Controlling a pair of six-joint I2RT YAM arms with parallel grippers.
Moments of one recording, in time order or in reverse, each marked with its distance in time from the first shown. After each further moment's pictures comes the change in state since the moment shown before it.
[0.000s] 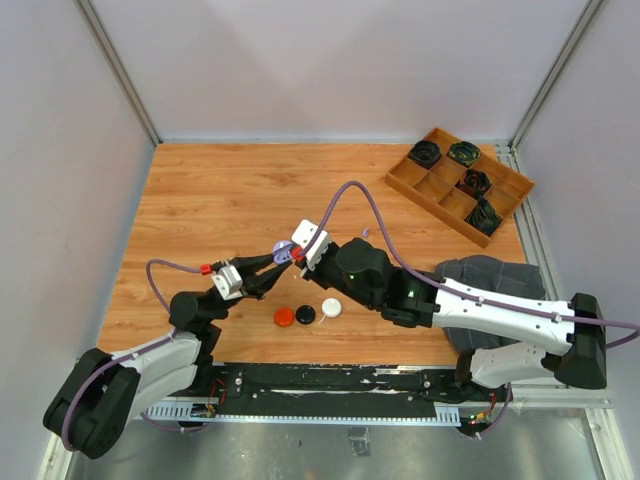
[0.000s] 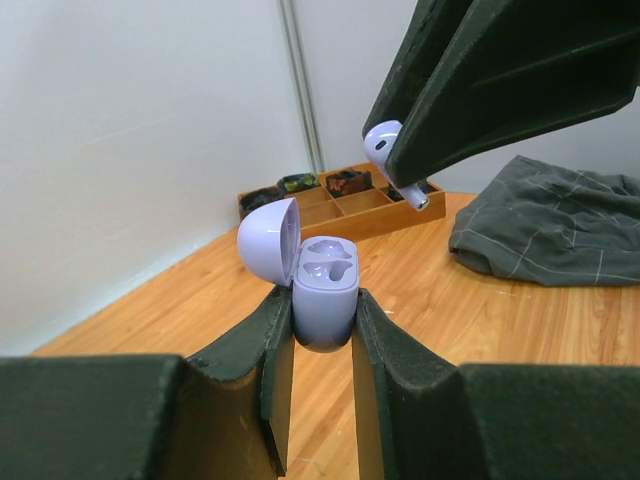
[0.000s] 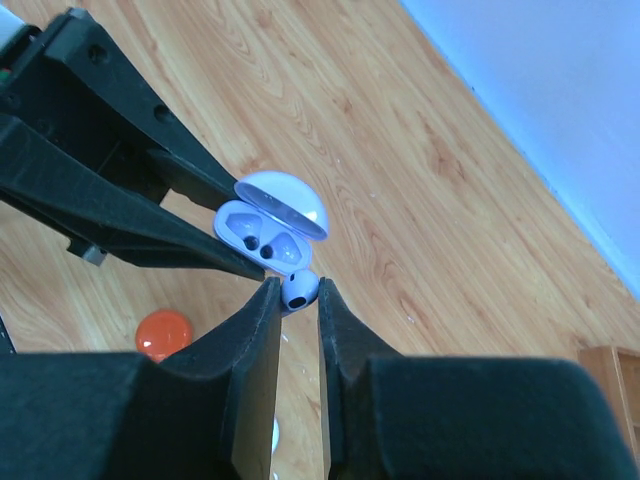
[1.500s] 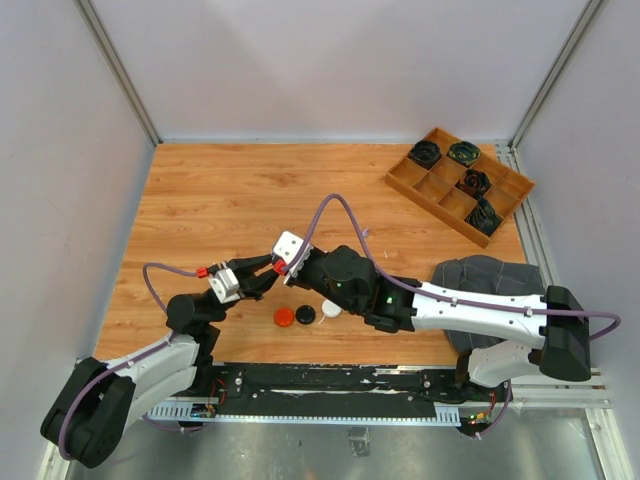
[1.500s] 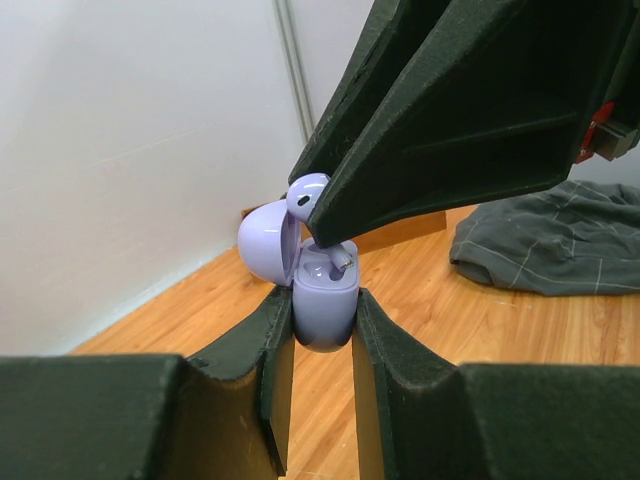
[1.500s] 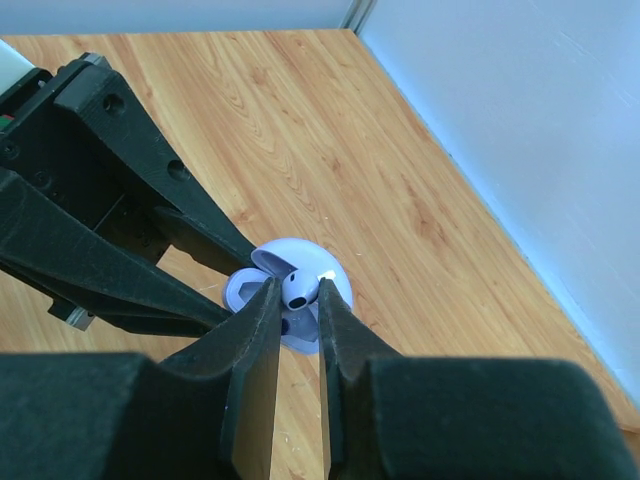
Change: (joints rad) left arm 0.000 -0.060 0.000 -0.015 0.006 0.009; right arm 0.040 0.098 -0.035 0.269 0.024 -0.137
